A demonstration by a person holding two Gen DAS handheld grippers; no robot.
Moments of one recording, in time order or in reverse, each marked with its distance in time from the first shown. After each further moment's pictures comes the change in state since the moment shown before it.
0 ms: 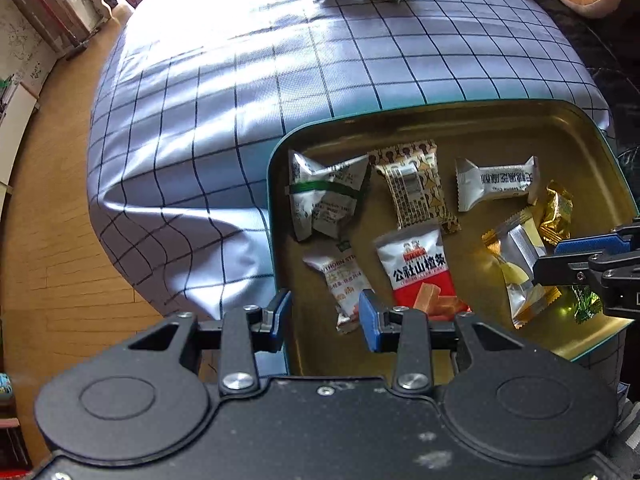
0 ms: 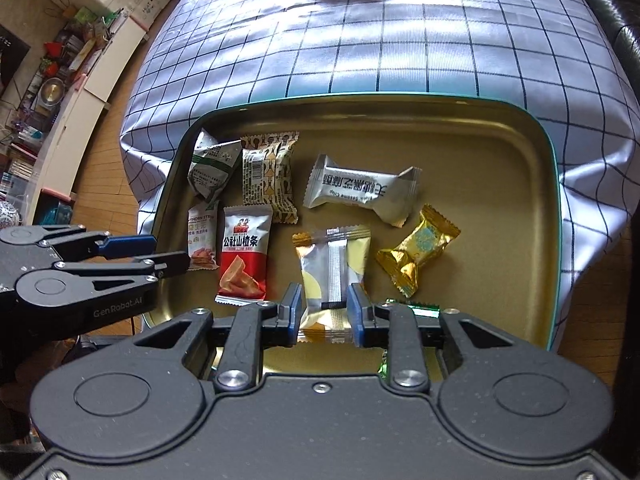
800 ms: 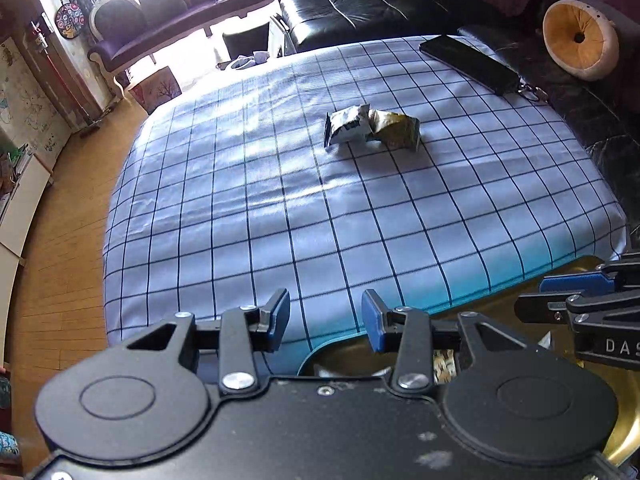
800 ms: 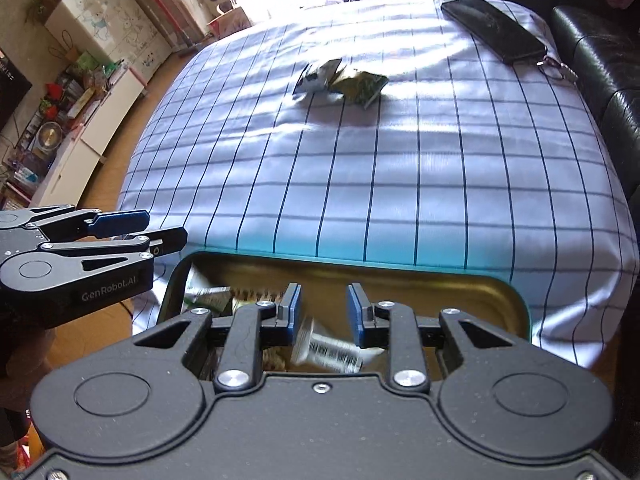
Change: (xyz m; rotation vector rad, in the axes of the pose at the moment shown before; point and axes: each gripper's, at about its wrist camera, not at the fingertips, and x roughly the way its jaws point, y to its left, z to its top) left arm -0.008 0.006 0.108 0.025 -0.255 0.043; right arm -0.009 -0.007 0.082 -0.005 -0.205 -0.032
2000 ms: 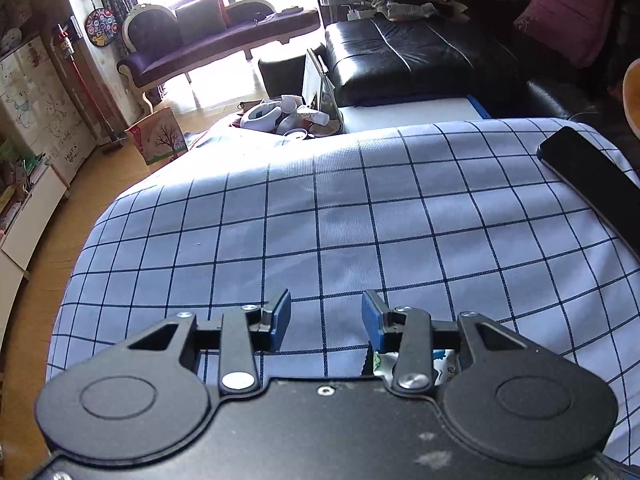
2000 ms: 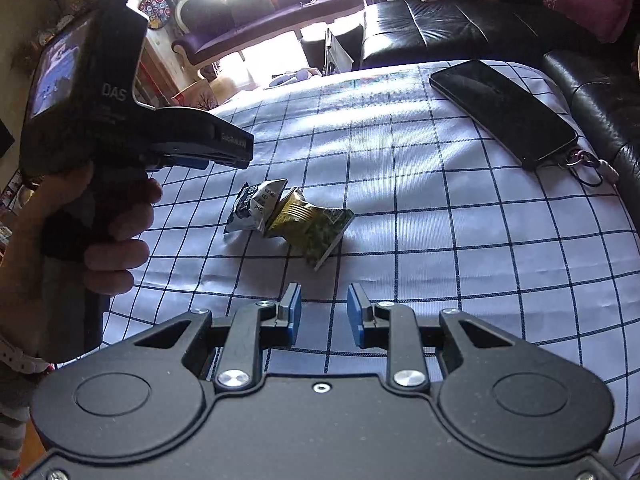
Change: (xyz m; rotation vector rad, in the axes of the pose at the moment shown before) left arm 0.189 0.011 0.194 -0.103 -0.082 0.099; right arm 0.077 -0.043 0.095 0.038 -0.196 -0.024
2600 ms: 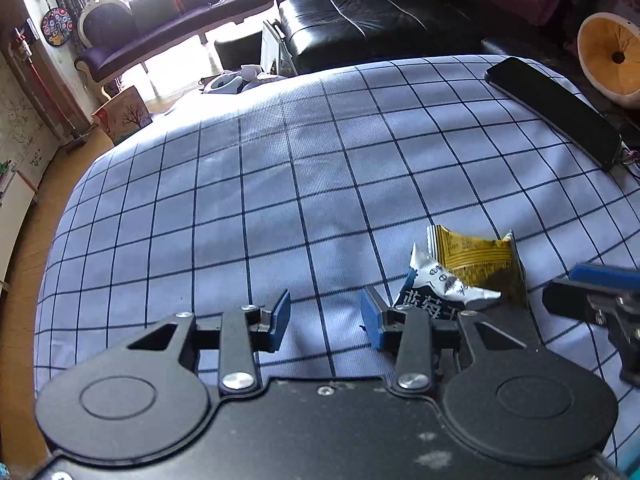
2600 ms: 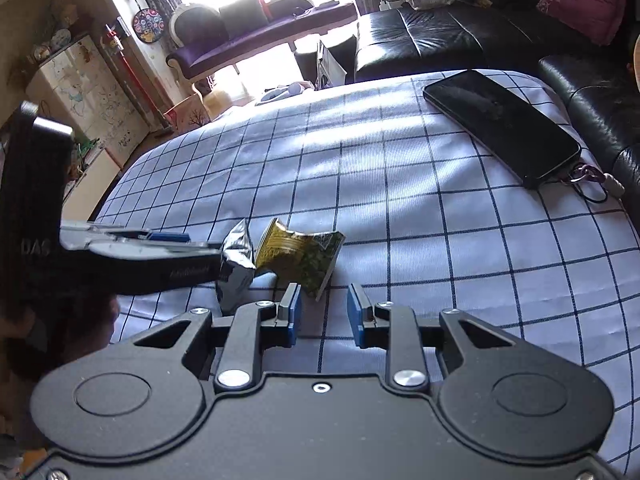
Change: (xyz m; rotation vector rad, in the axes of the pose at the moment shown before) left arm -0.023 0.012 -0.063 0.088 0.059 -0.115; right arm 0.013 -0.007 0.017 0.024 -0.054 -0.007
